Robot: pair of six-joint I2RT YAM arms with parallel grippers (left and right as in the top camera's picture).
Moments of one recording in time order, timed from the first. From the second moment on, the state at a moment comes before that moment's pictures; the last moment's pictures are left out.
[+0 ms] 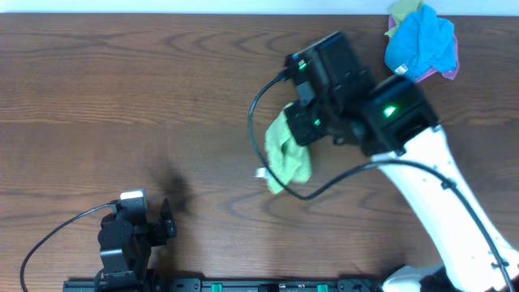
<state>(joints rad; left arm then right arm) 0.09 0.01 0.17 -0.79 0.00 -0.04 0.63 1.58 1.86 -1.33 0.02 0.15</state>
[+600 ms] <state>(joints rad) 0.09 0.01 0.17 -0.79 0.00 -0.04 0.72 1.29 1.22 -0.88 0.04 0.24</state>
